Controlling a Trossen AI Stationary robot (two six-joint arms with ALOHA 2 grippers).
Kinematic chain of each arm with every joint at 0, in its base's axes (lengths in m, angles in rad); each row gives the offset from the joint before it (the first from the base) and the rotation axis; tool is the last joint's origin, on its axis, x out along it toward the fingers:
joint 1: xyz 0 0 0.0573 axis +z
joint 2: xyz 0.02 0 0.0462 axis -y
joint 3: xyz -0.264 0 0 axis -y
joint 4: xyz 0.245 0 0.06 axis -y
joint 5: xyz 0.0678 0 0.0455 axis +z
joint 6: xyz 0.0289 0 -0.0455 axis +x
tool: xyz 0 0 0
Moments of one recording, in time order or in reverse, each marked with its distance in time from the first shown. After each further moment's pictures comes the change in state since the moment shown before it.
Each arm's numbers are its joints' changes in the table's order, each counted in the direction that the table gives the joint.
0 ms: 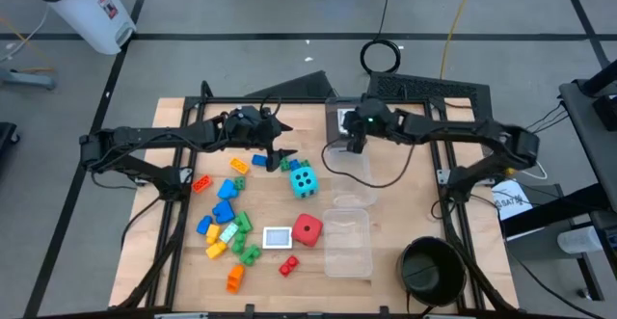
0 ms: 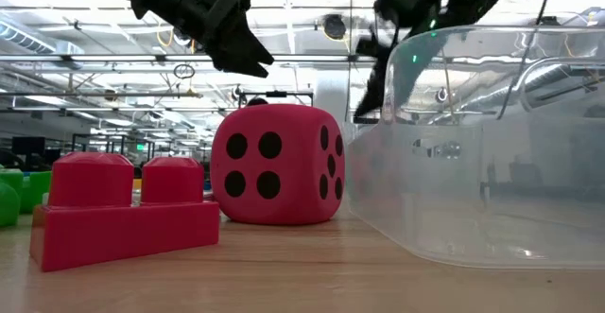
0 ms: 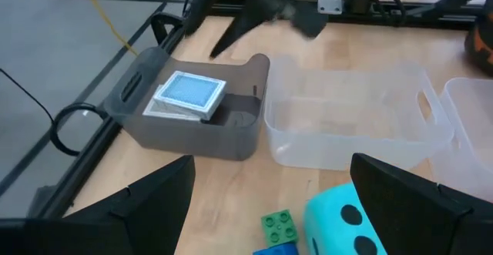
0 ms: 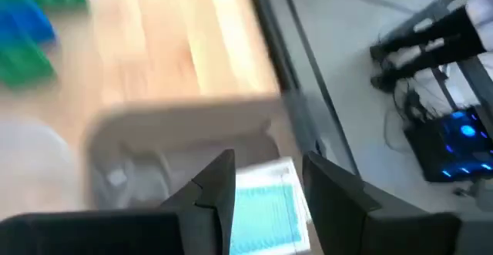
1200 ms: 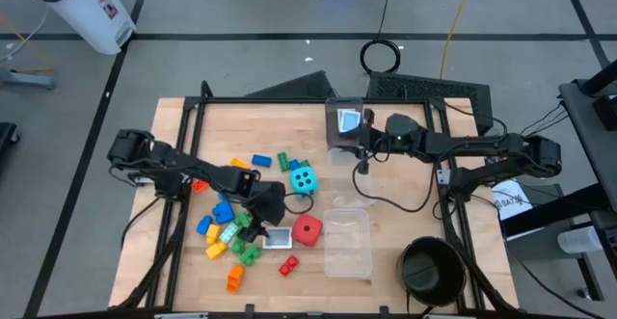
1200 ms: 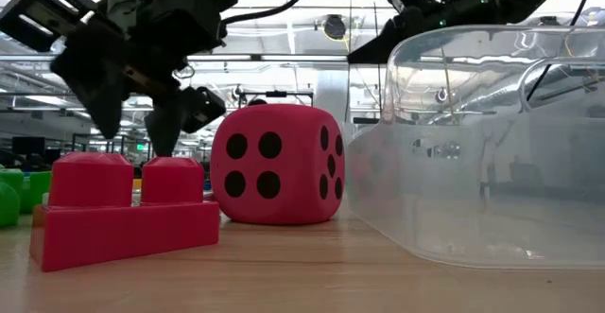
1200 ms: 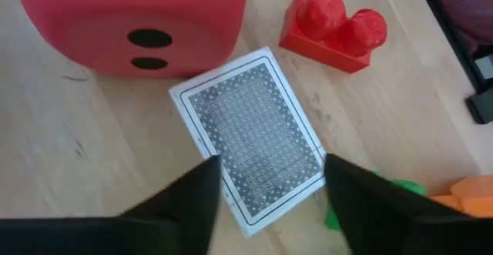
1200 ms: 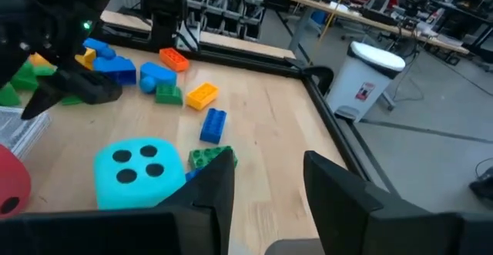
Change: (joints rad) left arm -0.462 -0.295 0.000 -0.313 -0.368 0.088; right arm 0.115 0.212 -0.248 0.413 0.299 0.102
